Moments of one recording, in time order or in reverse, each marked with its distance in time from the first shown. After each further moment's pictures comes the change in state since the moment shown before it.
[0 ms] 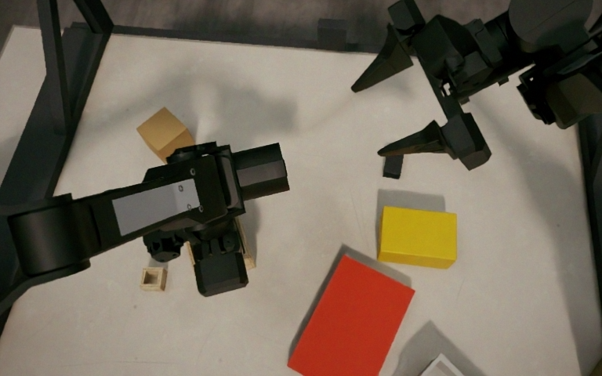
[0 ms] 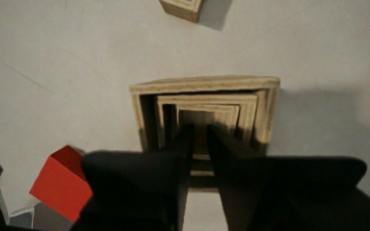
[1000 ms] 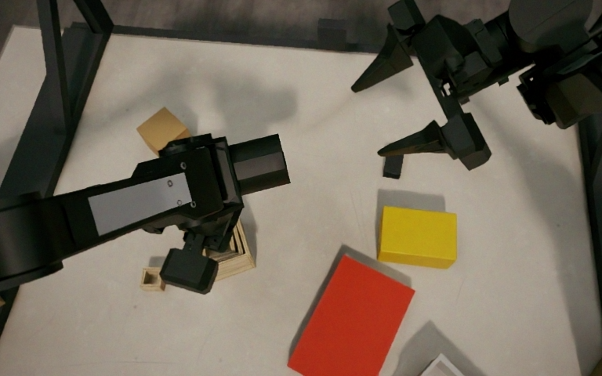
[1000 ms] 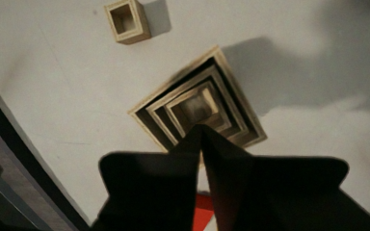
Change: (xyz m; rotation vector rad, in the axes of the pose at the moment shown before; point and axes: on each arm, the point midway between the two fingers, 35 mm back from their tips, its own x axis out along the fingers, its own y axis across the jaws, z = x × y) left arm 0.000 0.000 0.000 0.000 0.000 0.000; right arm -0.021 0.003 -0.005 0.549 0.028 -0.021
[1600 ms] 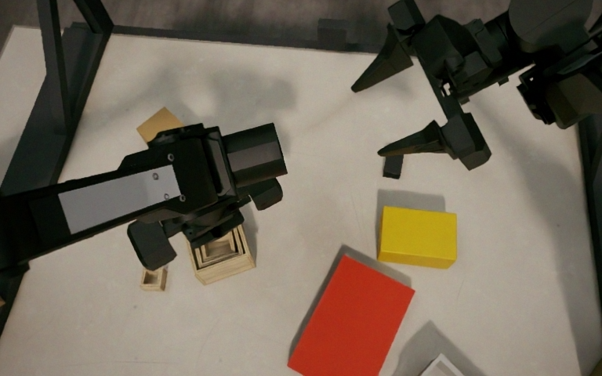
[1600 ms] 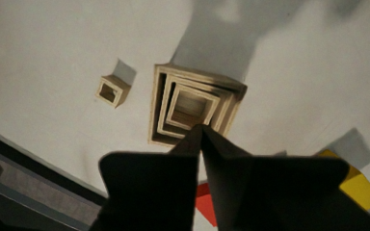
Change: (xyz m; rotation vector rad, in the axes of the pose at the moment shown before) left arm 0.000 0.000 0.000 0.000 0.000 0.000; right arm -0.023 0.001 0.000 0.748 -0.001 -0.019
